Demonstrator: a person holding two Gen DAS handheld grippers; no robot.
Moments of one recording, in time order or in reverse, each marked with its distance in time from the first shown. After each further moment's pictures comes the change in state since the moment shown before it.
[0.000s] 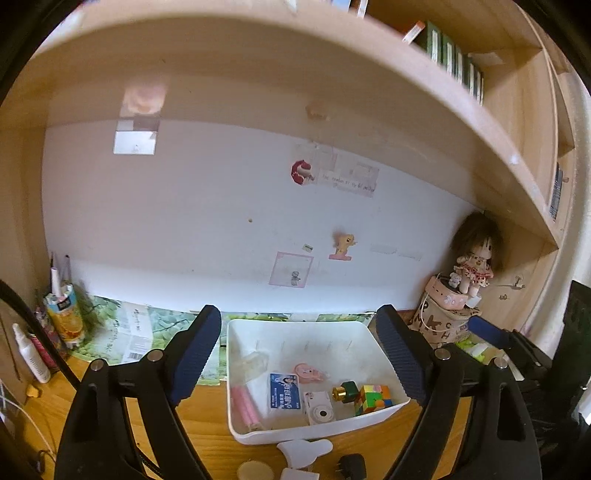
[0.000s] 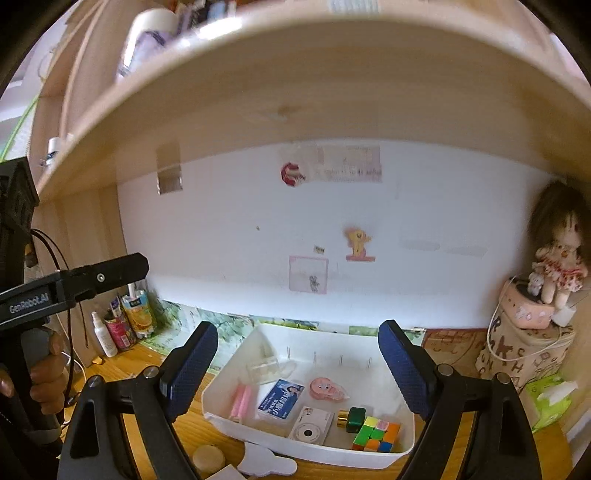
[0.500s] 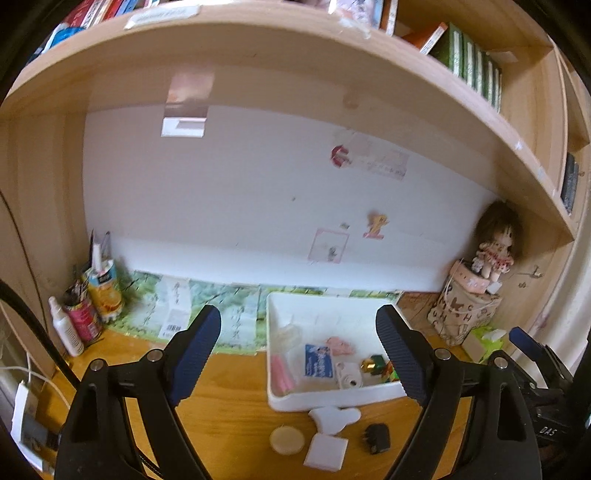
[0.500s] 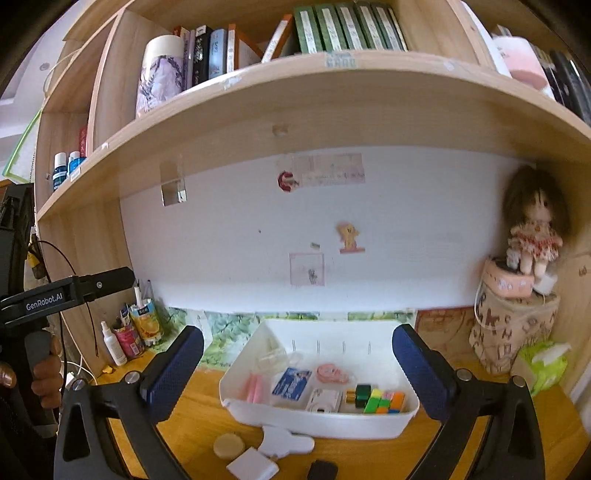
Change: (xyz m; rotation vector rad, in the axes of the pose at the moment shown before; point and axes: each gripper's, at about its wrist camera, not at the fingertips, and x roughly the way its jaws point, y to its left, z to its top) left arm -0.033 0.027 -0.027 -0.024 0.065 0.116; right arm -0.047 0.015 -0.032 0.085 -0.027 -0.043
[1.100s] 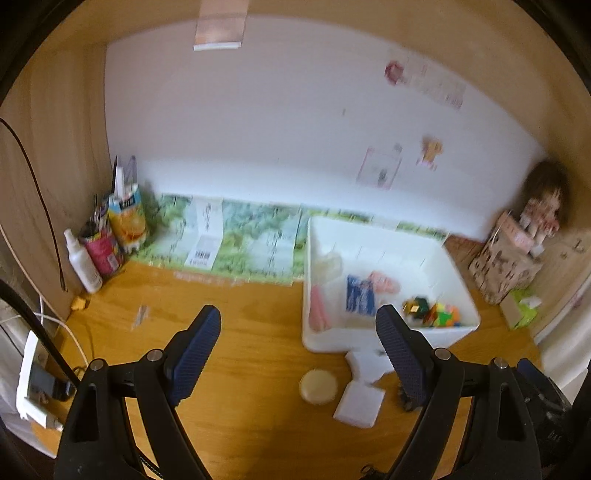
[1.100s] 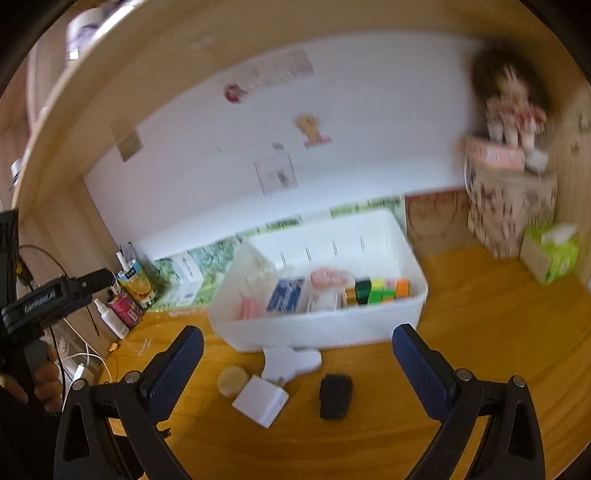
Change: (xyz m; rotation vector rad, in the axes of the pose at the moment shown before) left arm 0.042 0.016 -0.041 -0.043 0.269 0.147; right arm 0.026 -0.028 -0.069 0.252 0.306 -0.024
